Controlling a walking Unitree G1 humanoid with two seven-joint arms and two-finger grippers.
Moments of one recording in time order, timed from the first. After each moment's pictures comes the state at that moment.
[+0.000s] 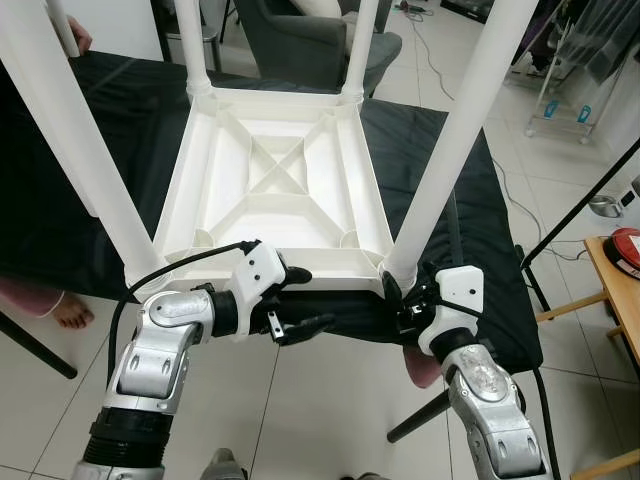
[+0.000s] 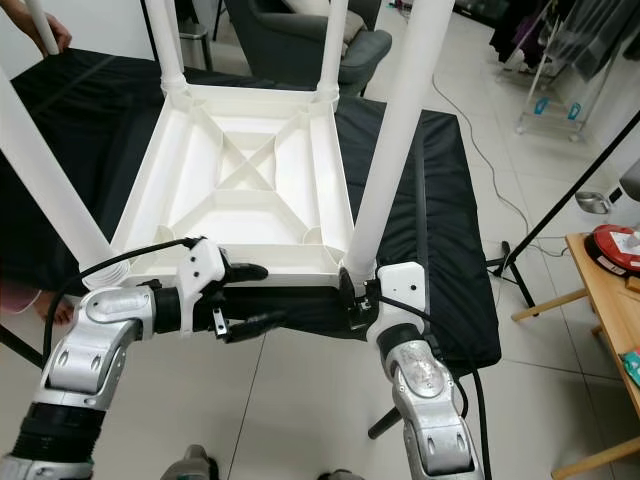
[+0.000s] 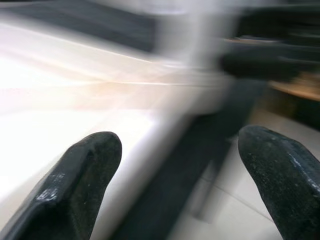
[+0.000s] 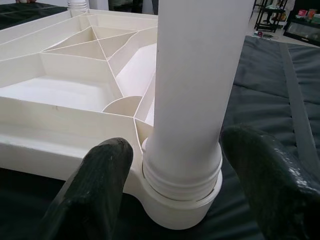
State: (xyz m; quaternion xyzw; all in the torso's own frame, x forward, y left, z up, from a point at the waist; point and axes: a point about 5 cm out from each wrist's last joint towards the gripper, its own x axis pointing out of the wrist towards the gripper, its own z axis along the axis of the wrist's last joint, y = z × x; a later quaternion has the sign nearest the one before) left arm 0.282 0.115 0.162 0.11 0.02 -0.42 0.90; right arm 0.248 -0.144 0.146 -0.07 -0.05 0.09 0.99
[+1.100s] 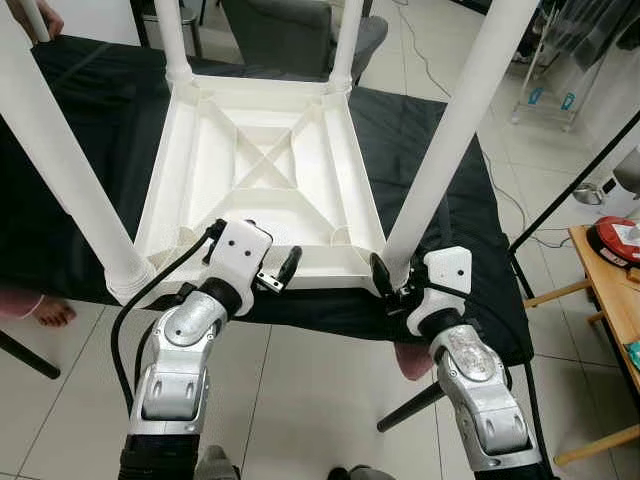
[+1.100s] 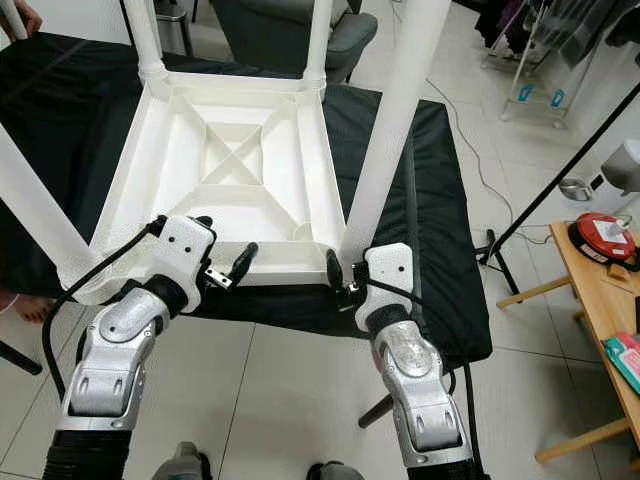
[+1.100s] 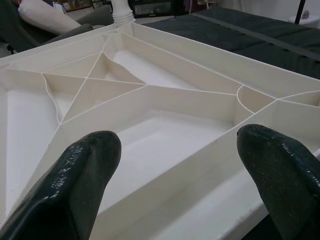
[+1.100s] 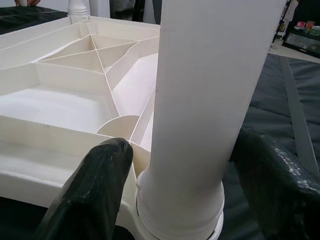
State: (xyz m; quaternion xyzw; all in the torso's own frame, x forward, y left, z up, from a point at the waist) left arm 0.281 0.120 0.170 0.14 -0.05 -0.24 0.96; right arm 0.267 -0.130 0.157 -0.08 -0.08 0.13 0.99
